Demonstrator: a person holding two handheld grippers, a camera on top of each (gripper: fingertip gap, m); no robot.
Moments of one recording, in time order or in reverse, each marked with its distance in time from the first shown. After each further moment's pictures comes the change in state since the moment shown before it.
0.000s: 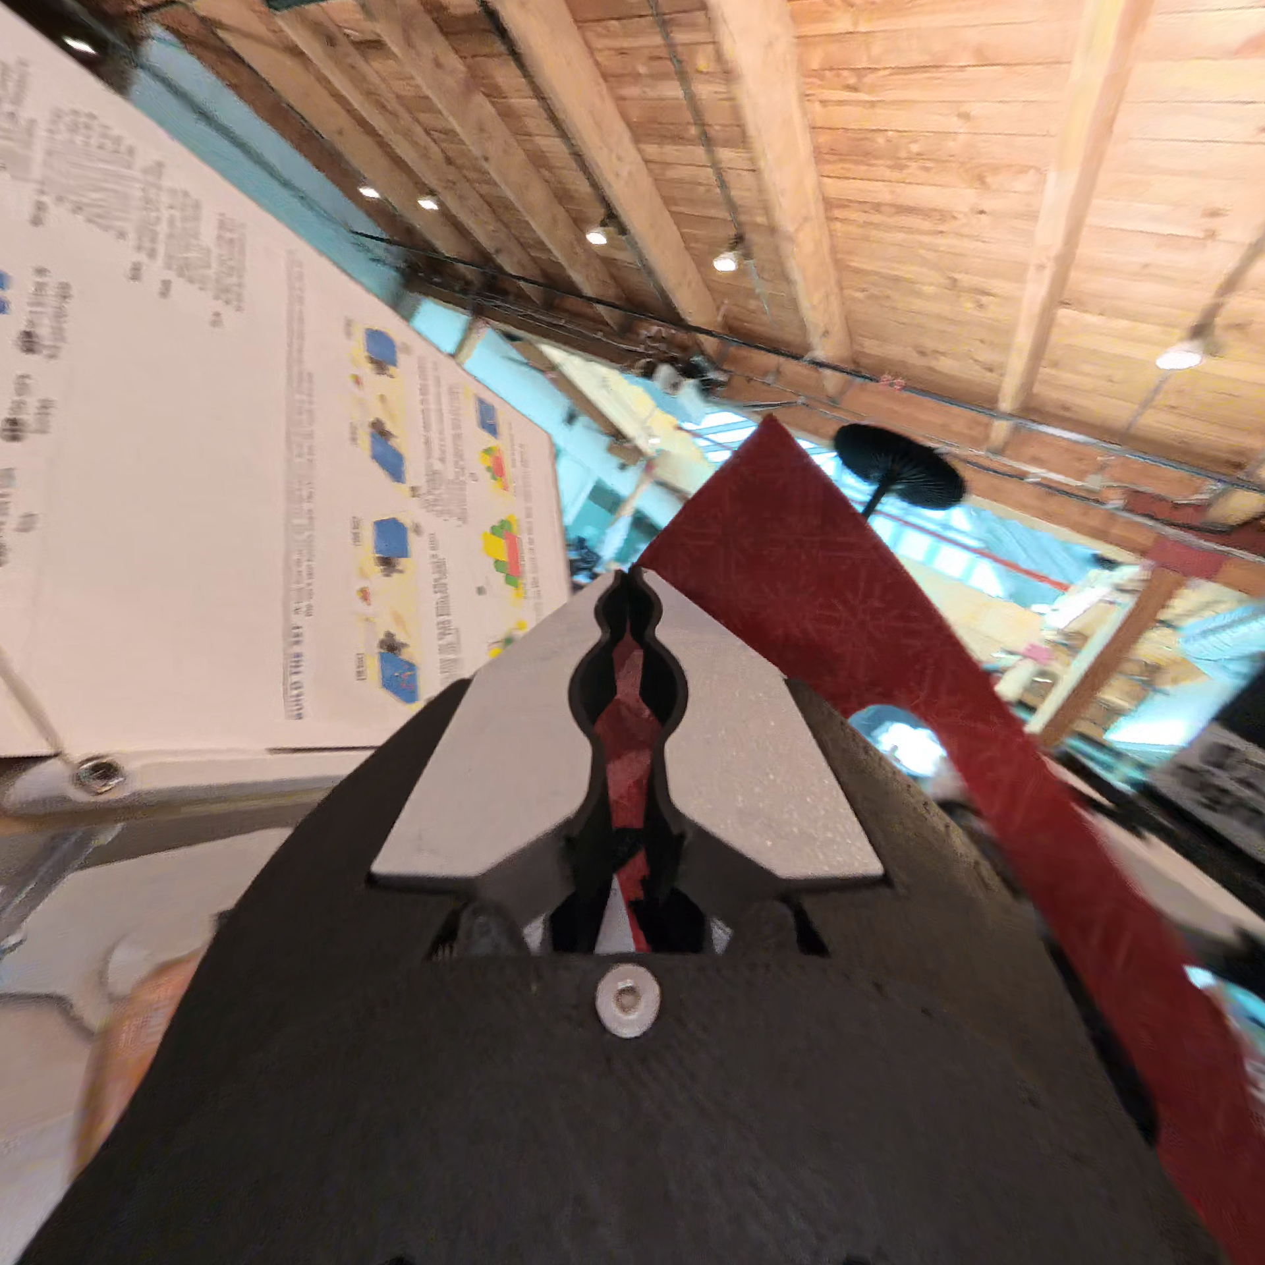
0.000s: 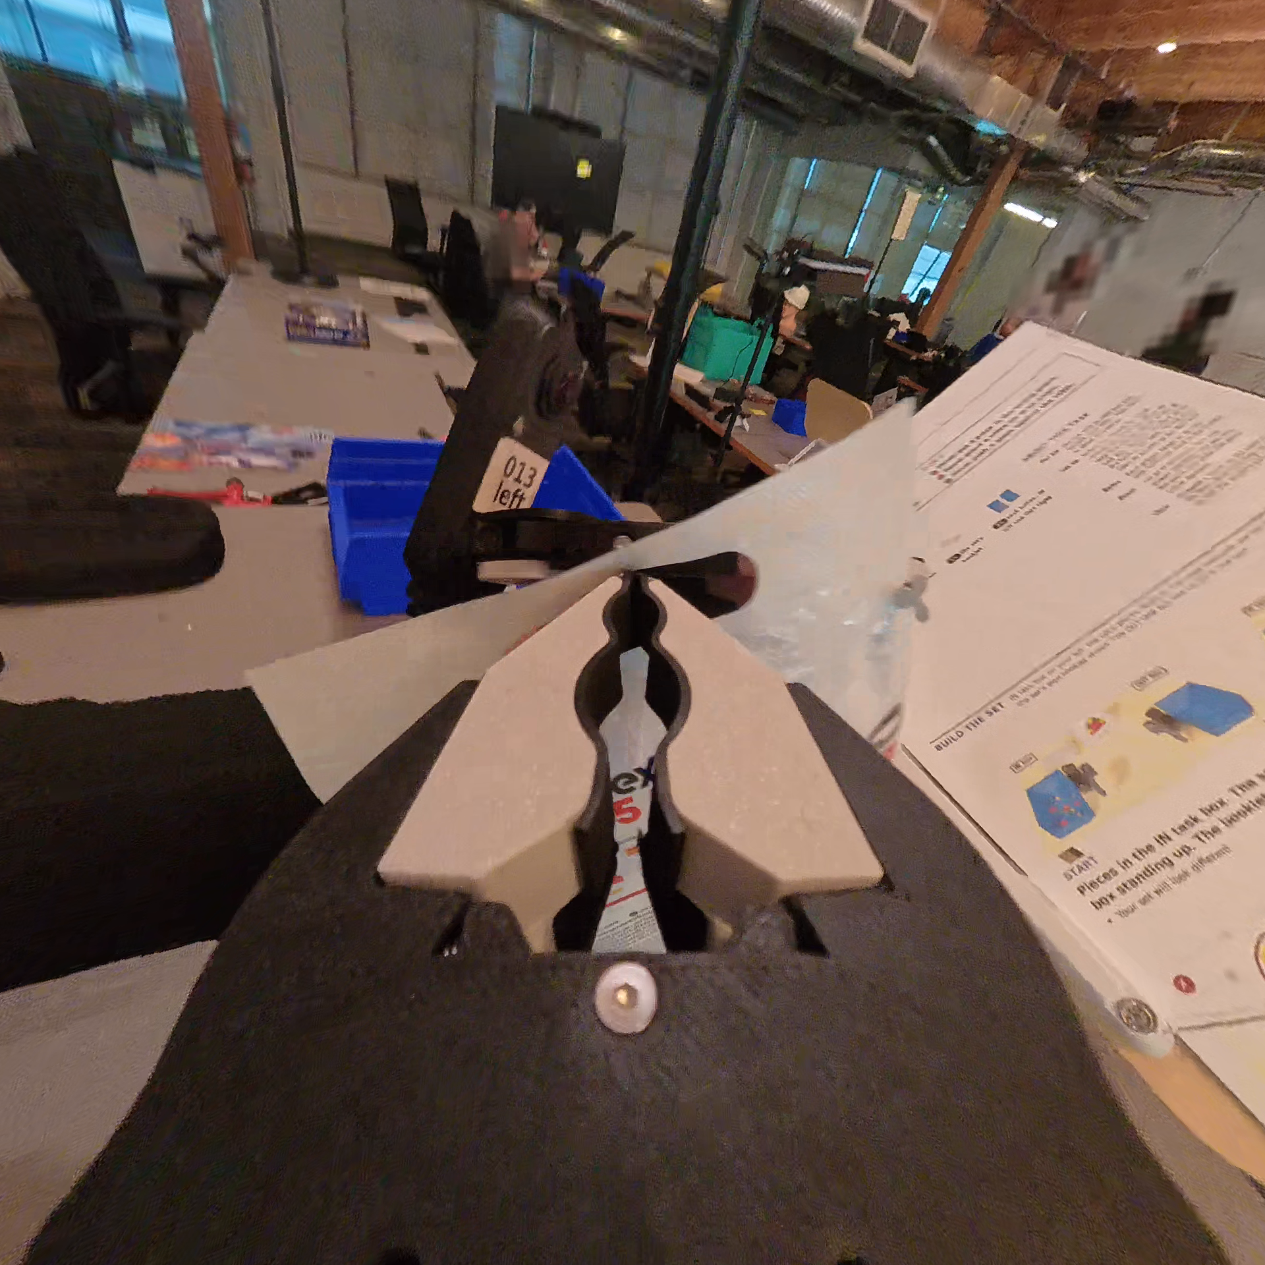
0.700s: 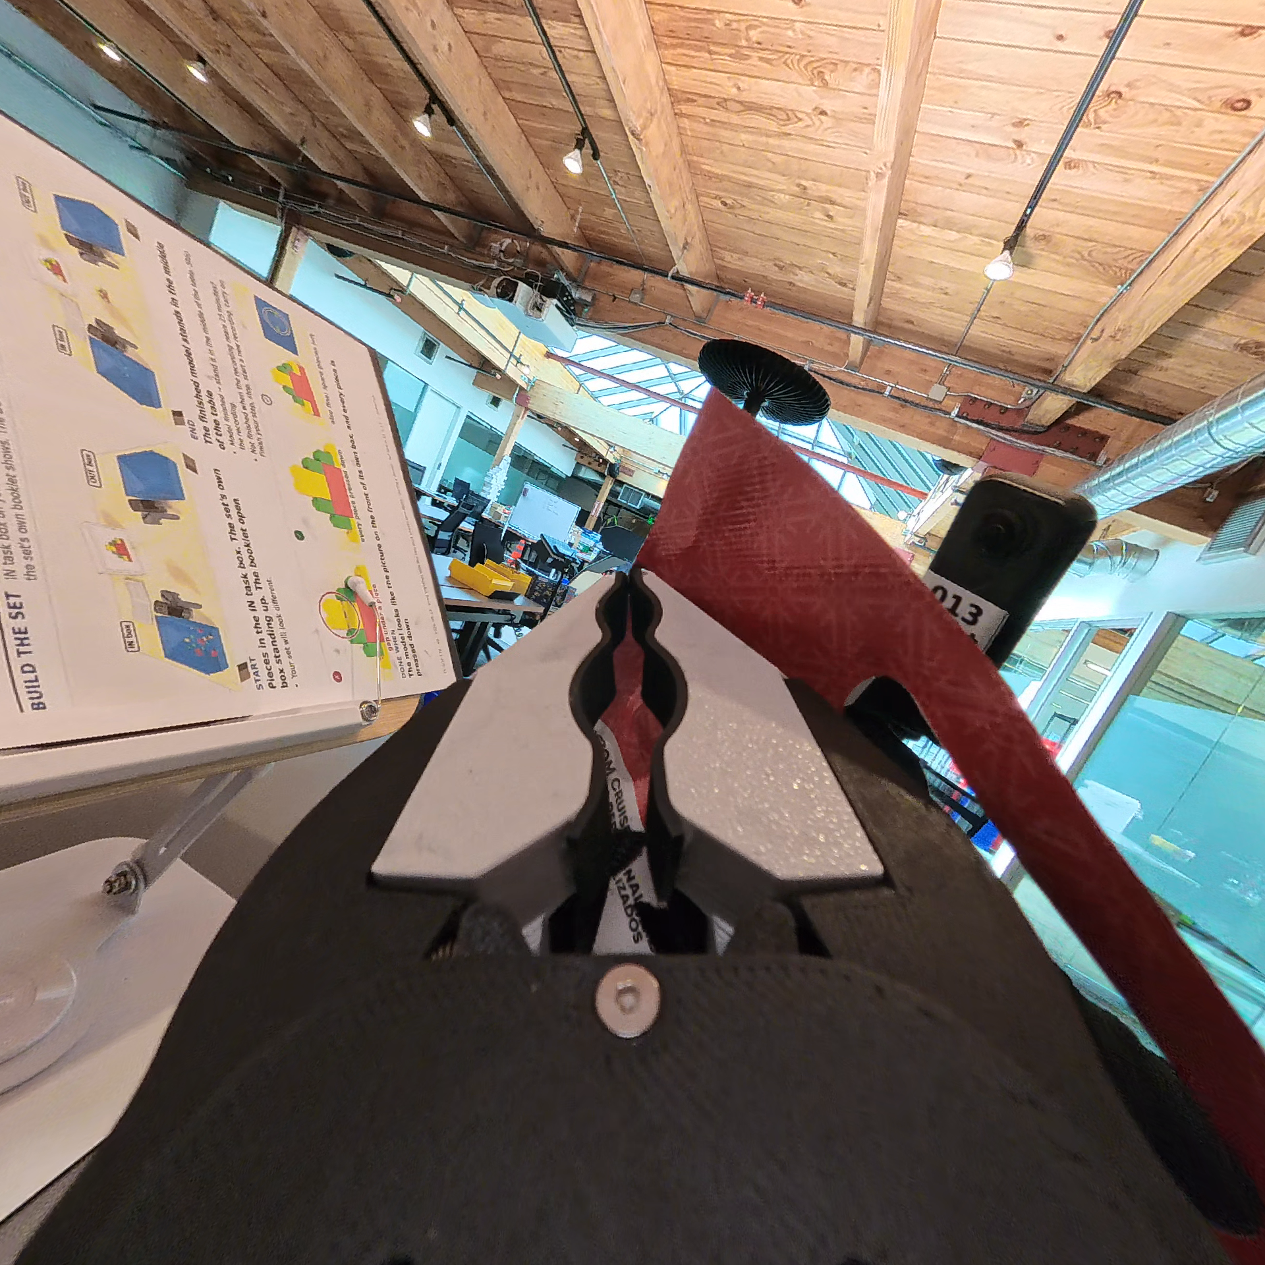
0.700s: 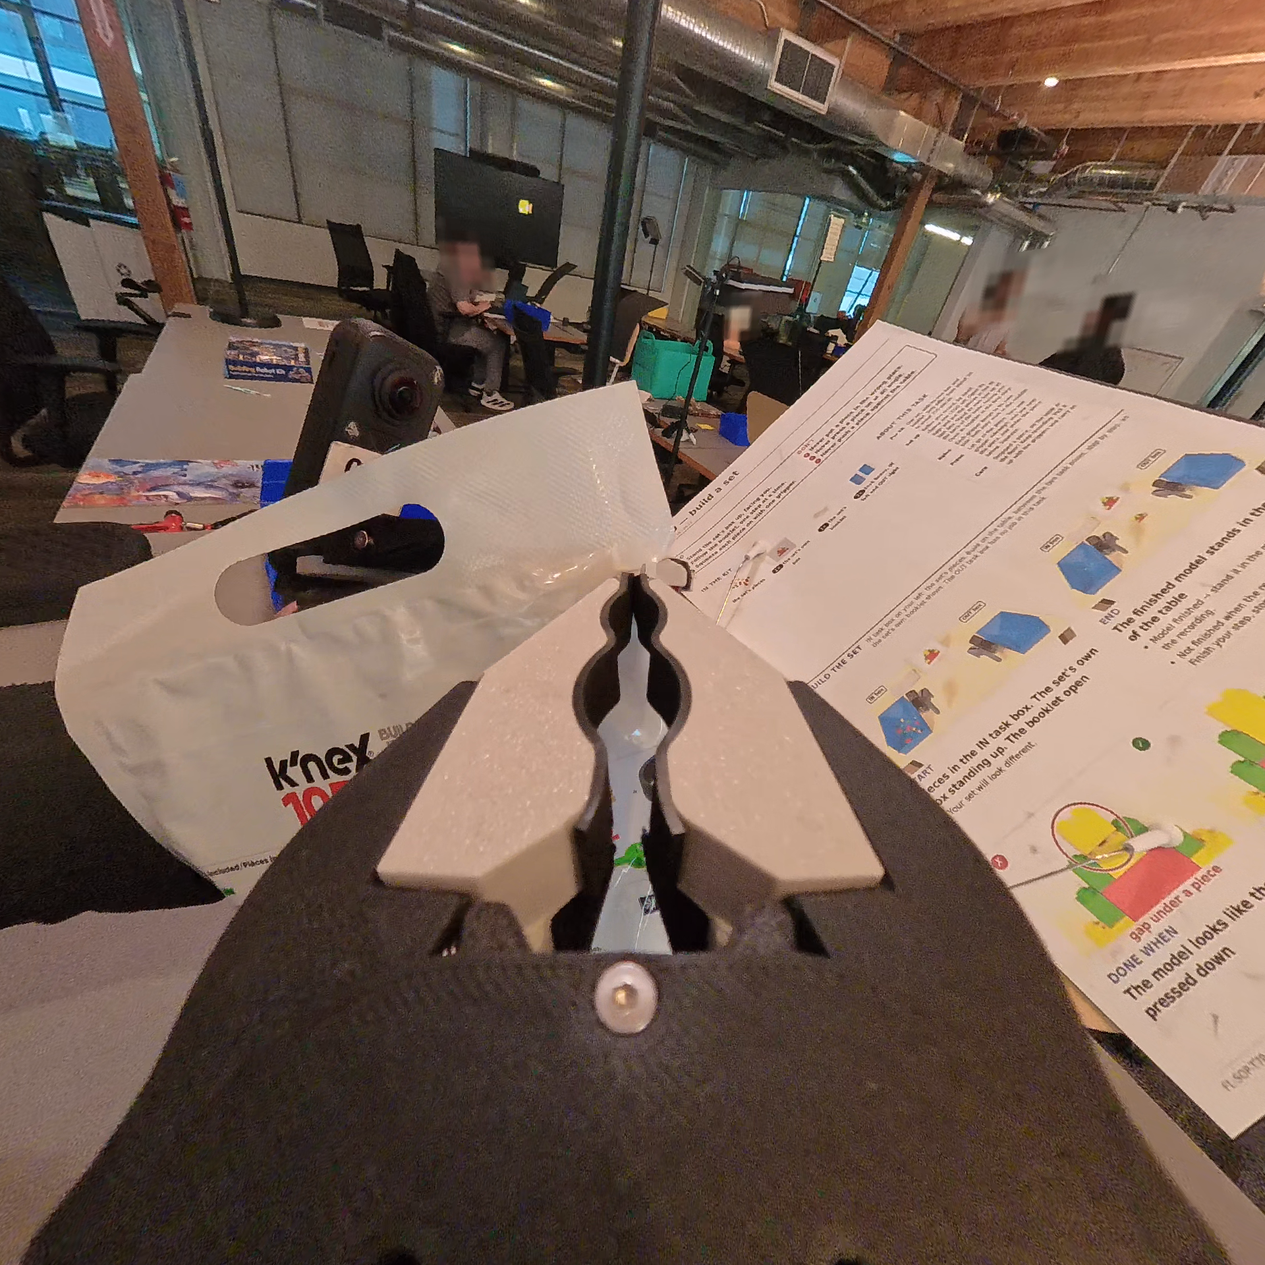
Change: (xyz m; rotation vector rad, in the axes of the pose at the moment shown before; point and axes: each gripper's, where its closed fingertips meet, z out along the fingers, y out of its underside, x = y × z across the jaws) left arm 0.056 0.033 -0.004 -0.112 0.217 -0.003; right arm 0.049 0.006 -0.038 0.020 0.070 0.013
